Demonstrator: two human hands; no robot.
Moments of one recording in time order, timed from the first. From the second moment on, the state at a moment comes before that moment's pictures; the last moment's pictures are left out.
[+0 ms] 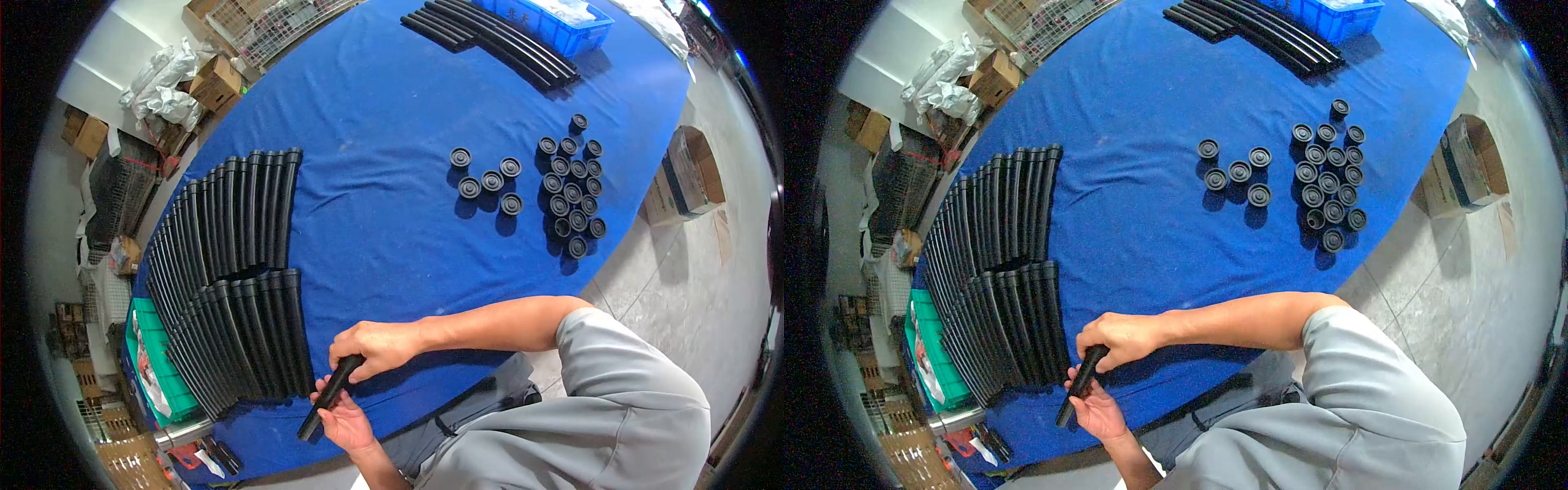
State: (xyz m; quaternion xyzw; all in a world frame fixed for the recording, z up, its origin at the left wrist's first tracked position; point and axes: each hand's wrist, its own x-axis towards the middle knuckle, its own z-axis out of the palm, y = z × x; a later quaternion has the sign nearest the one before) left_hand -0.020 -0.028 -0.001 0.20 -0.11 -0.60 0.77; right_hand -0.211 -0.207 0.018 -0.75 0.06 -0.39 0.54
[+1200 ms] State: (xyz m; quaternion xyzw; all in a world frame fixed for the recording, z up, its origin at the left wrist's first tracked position) left_hand -0.026 -0.030 -0.003 0.25 -0.15 -0.58 0.76; right_hand -0.225 -0.217 0.045 -0.68 0.20 -0.18 0.68
